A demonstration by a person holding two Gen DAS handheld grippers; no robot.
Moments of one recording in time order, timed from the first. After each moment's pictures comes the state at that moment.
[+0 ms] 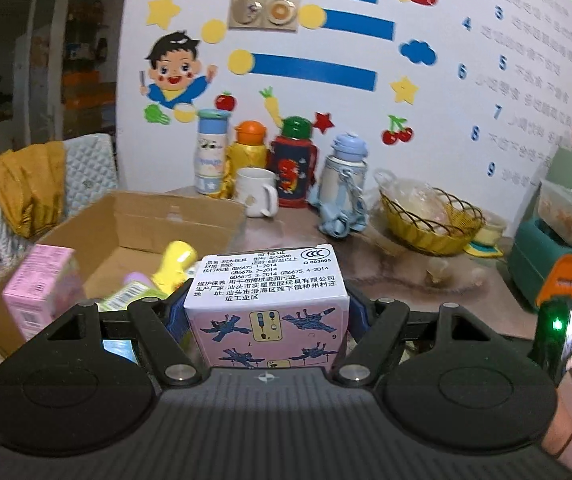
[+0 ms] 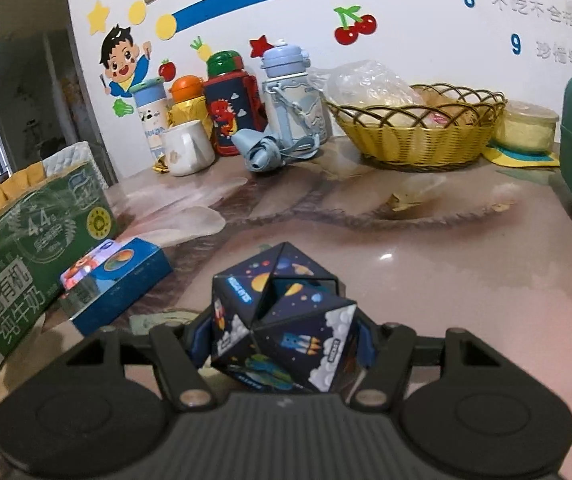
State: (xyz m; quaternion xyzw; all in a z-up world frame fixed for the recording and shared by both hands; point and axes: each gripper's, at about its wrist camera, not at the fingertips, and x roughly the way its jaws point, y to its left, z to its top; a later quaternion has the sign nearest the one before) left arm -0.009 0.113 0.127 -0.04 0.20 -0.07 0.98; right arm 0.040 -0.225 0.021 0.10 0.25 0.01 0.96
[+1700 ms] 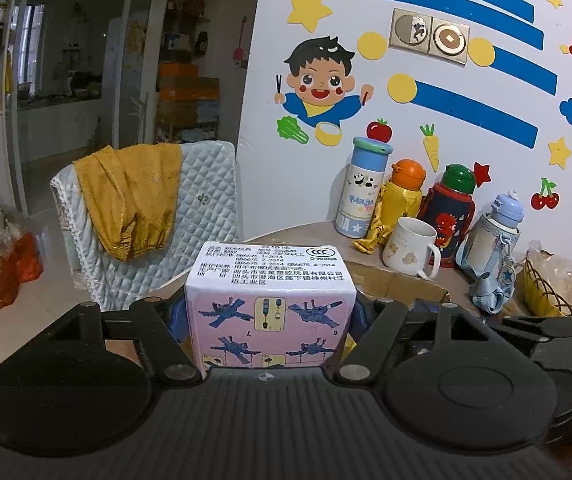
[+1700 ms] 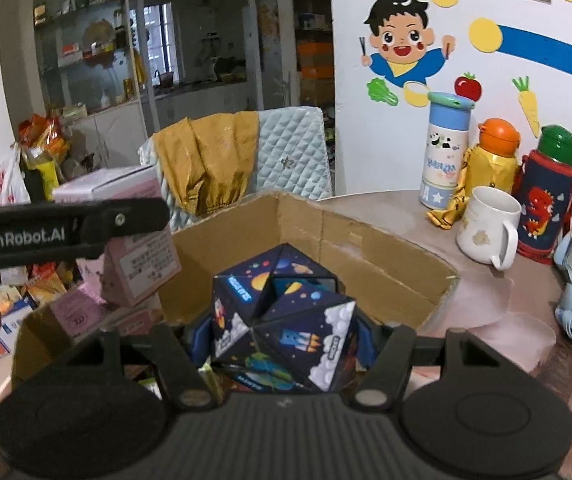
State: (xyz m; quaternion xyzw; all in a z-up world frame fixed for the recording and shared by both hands) left arm 0.118 0.253 0.135 -0.09 0.20 0.06 0.97; right arm 0.165 0.019 0.126 -0.07 0.27 0.26 0.93
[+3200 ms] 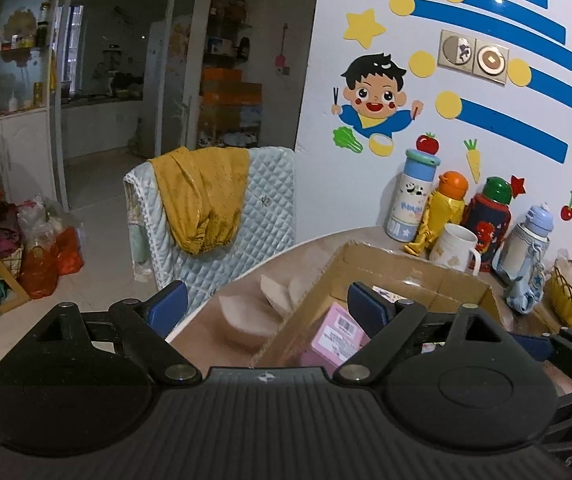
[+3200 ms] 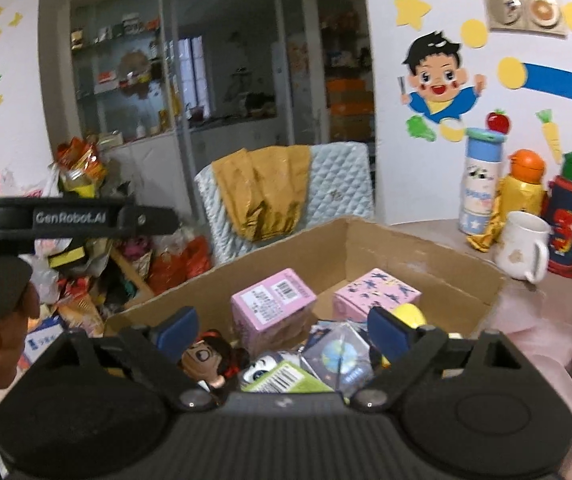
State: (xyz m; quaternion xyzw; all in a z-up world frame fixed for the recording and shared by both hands) left arm 0.049 0.281 0.140 -0.10 0.19 0.14 0.97; right arm 0.104 0.039 0.129 -0.04 0.21 0.30 0.93
